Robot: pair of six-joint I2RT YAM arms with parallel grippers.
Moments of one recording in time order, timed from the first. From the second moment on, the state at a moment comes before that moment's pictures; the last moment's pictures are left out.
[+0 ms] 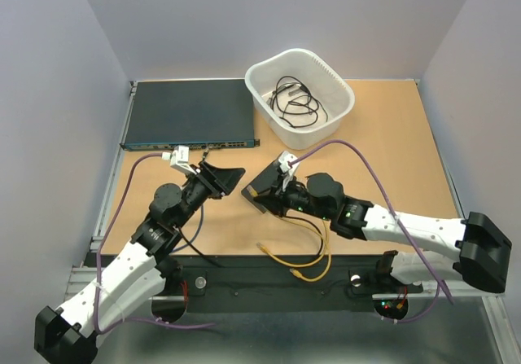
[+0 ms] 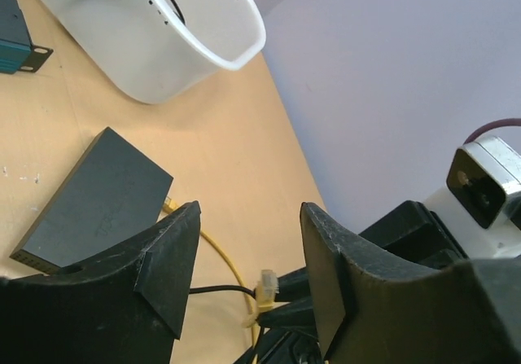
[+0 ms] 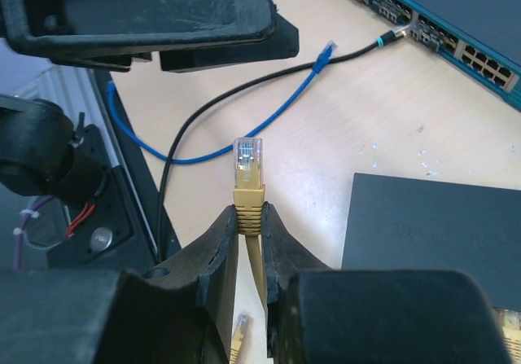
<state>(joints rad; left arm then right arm) -0.60 0.59 0.36 0.24 0.04 -0.91 1.06 1.22 0.70 0.34 -0.02 0.24</state>
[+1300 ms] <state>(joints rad) -0.51 1.24 0.43 0.50 0.05 -0.83 1.06 1.33 0.68 -0.22 0.55 0.44</state>
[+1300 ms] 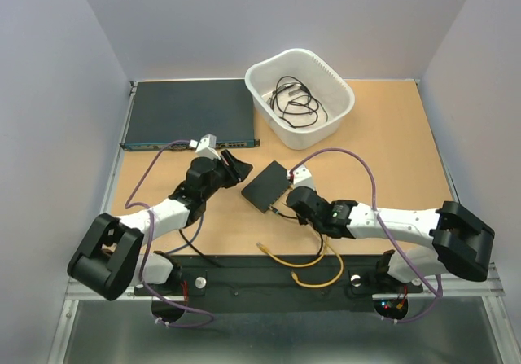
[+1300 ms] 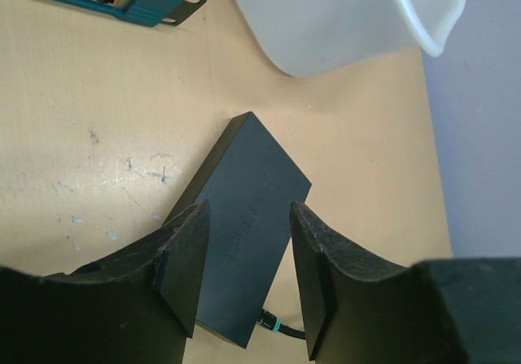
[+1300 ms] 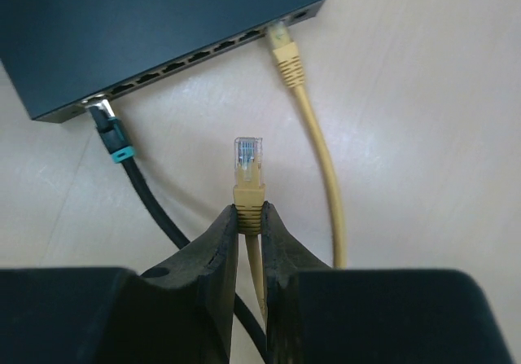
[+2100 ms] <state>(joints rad) -0.50 1.51 0.42 0.78 0.16 -0.83 0.92 1.47 0.67 0.07 0.20 0.42</state>
